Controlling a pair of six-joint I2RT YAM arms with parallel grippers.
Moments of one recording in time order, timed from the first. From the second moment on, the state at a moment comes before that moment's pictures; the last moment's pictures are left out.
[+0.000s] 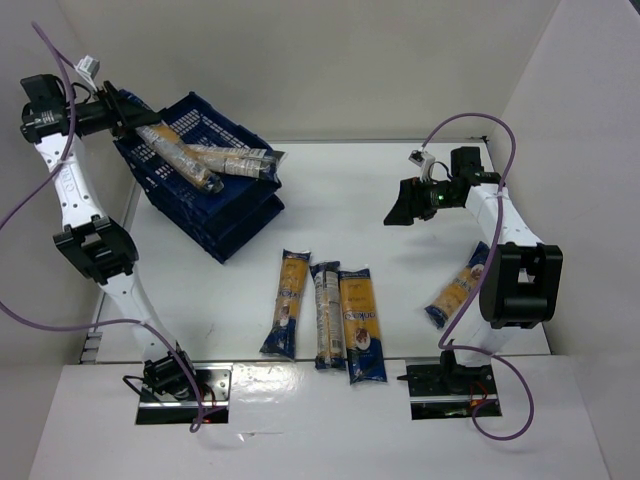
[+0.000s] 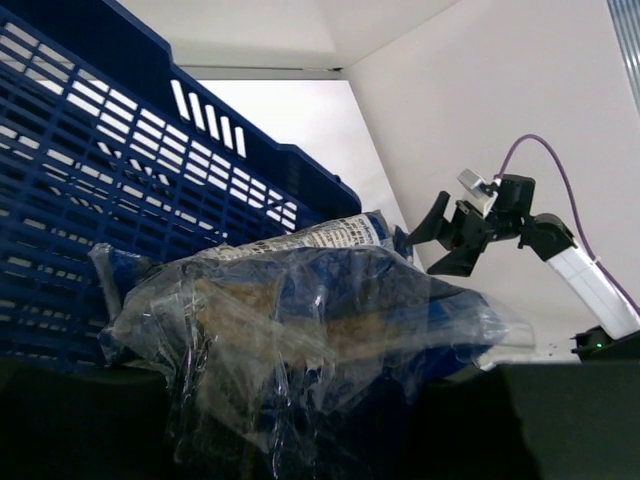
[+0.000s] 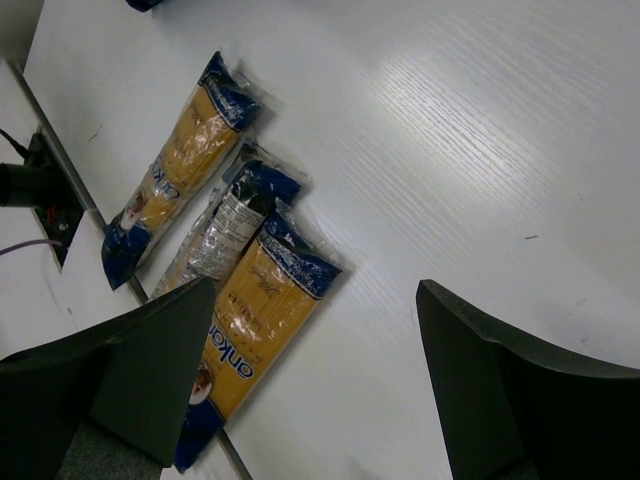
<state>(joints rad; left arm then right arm) 0.49 2.27 2.61 -0.98 1.31 -0.26 -0.04 1.64 1.31 -0.73 -0.89 -0.29</state>
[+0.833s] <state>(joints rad) 0.51 2.29 2.69 -1.09 1.12 -0.07 -0.04 1.64 1.31 -0.74 -0.90 -0.31</state>
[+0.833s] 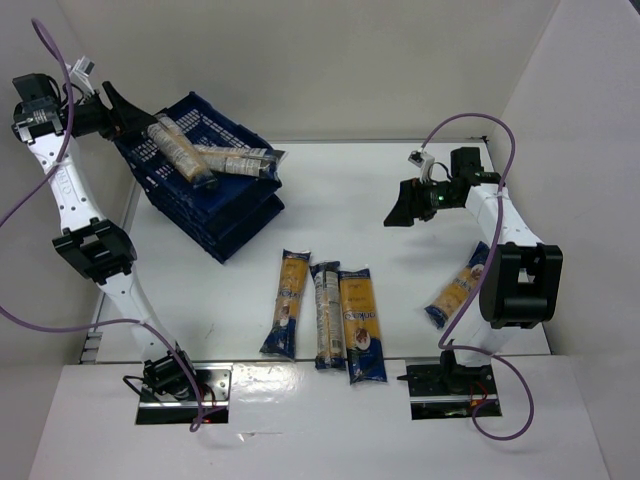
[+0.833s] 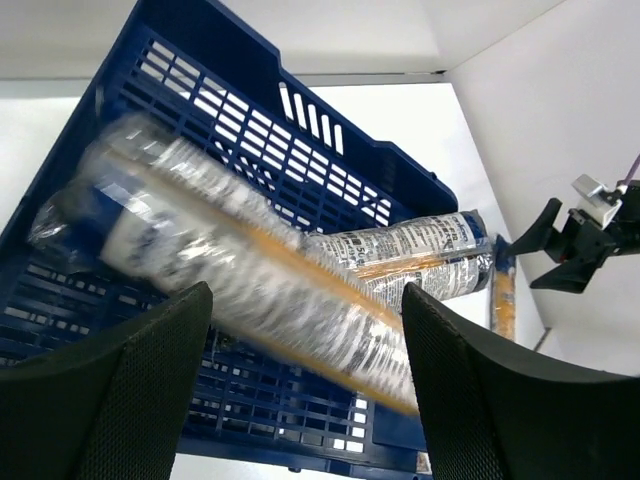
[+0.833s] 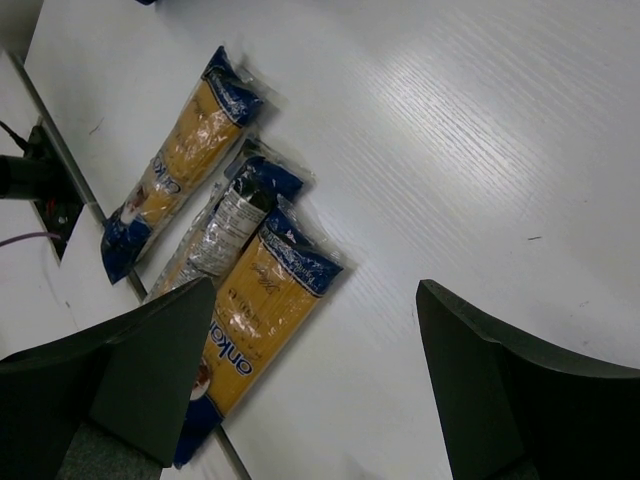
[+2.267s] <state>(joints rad) 0.46 1.30 1.78 -1.13 0.82 0.42 -0.17 0.95 1.09 -0.76 -0.46 -0.19</state>
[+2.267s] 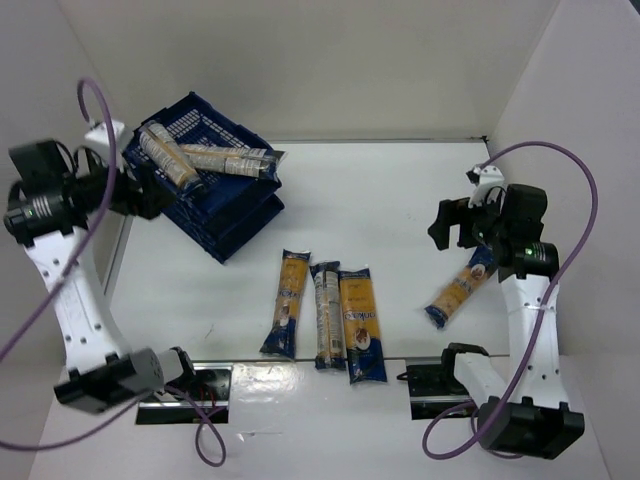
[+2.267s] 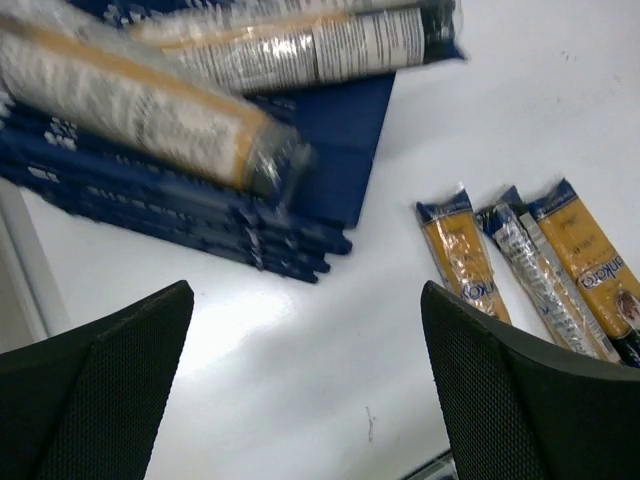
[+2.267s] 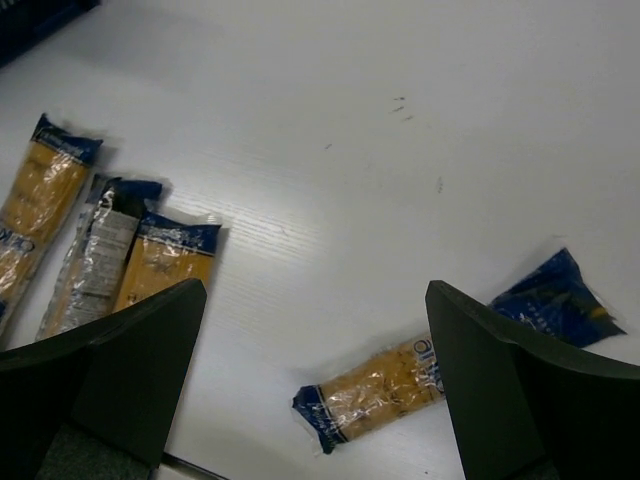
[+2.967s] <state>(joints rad) 0.46 0.73 0.92 -0.75 0.61 0.26 -0.38 0.89 0.98 -0.71 -0.35 -0.16</state>
